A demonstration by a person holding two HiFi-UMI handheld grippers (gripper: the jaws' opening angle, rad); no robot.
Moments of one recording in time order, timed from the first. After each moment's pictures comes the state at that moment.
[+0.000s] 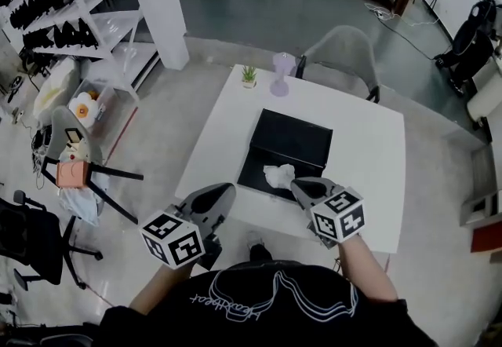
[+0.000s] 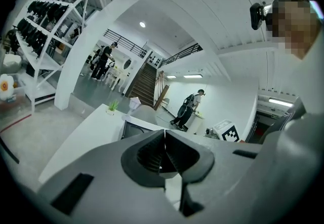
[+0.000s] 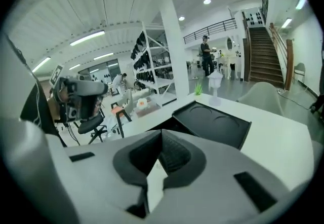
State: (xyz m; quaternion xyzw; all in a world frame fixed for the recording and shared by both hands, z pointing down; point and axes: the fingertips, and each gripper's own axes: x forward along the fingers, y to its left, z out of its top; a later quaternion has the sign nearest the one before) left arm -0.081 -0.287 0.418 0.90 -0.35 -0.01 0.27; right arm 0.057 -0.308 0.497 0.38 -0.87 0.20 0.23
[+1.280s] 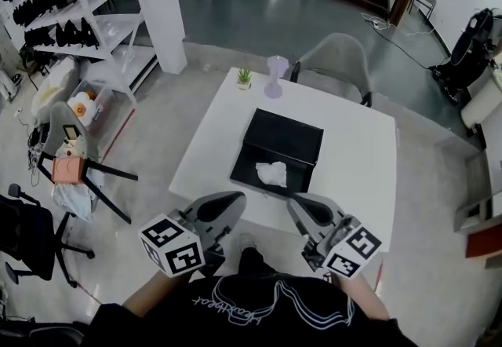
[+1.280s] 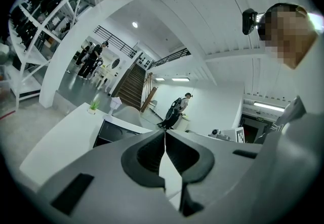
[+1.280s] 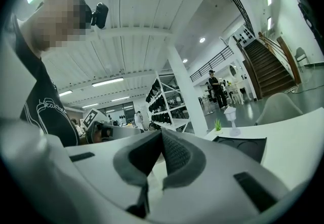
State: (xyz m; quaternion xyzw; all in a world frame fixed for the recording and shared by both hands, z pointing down) left arm -0.043 -0.235 0.385 0.92 -0.29 -0.04 0.26; right arm 0.048 -0.225 0.383 0.34 -0.93 0.14 -0.03
